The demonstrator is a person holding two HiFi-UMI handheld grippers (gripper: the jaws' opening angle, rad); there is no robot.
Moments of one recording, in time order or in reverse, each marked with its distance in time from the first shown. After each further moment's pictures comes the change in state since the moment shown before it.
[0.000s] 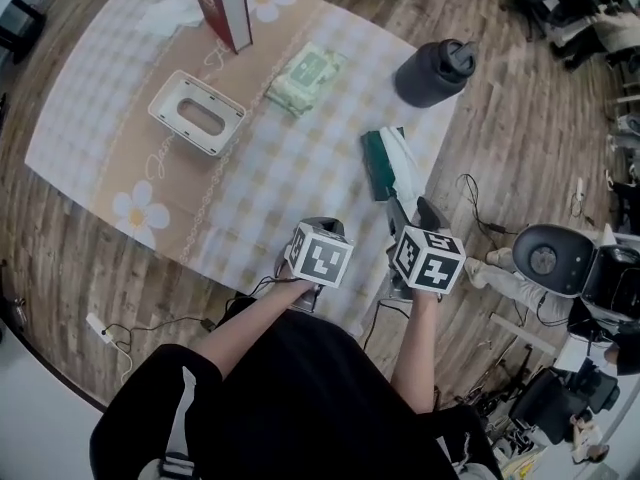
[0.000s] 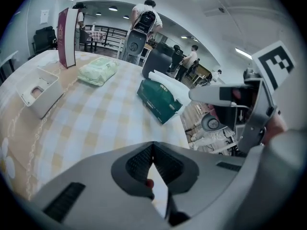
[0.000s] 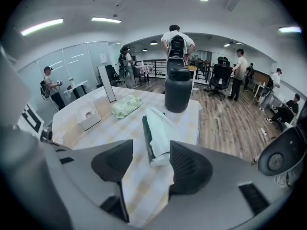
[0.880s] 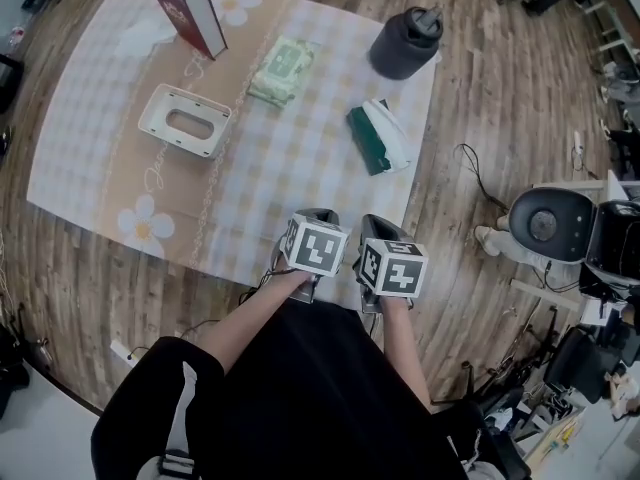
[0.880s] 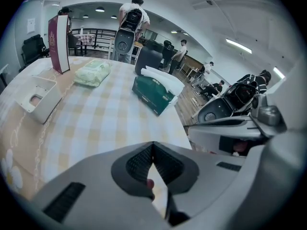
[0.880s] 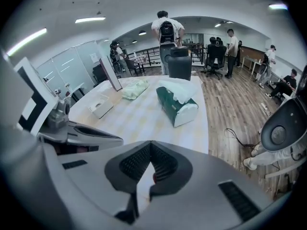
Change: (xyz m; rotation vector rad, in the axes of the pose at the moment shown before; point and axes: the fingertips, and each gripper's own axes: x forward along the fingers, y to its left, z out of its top) left arm -0.016 -0.003 -0.023 0.113 0.033 -0.012; right arm -0.027 0.070 -0.093 0.160 0.126 0.041
